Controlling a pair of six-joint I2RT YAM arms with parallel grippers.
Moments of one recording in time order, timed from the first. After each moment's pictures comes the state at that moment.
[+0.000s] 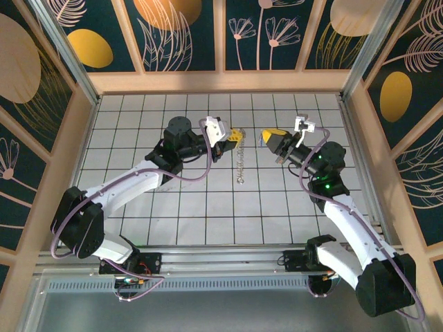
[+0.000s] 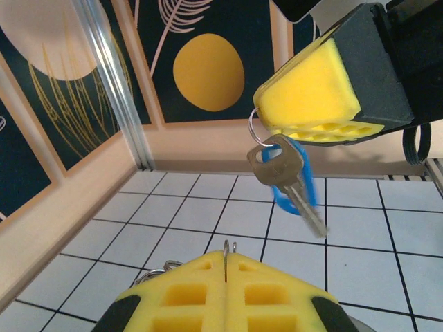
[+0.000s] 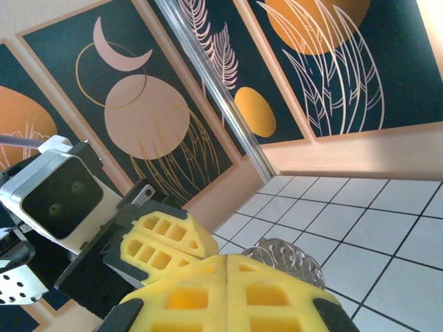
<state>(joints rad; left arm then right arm) -0.67 1.48 1.04 0.35 0.60 0.21 0.27 0.94 0.61 0.52 -0.68 0.63</state>
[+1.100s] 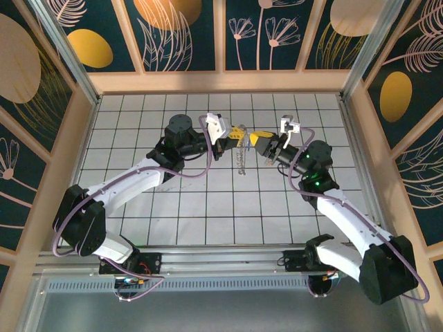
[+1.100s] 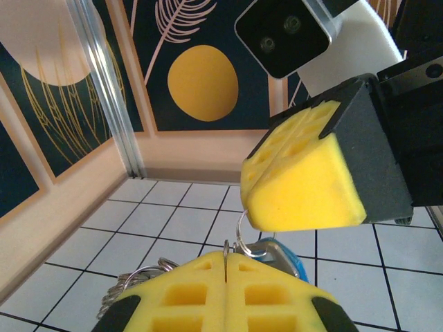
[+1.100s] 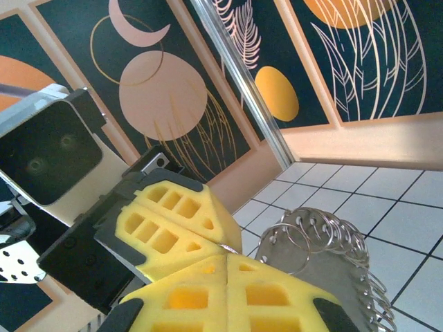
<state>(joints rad) -0.67 1.50 1.07 0.37 0.62 0.15 0.38 1.04 0.61 0.59 -0.65 0.59</state>
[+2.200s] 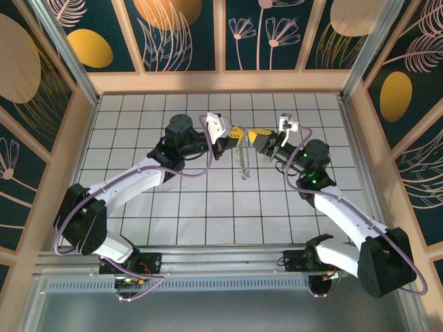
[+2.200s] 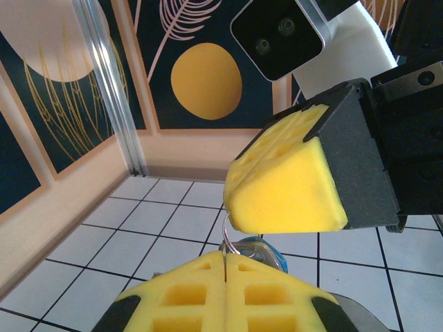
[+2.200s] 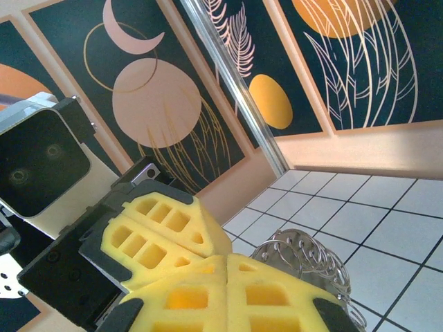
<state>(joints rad) -0.67 1.51 1.07 0.38 0.62 0.14 0.39 1.09 0.61 0.66 -0.62 0.59</state>
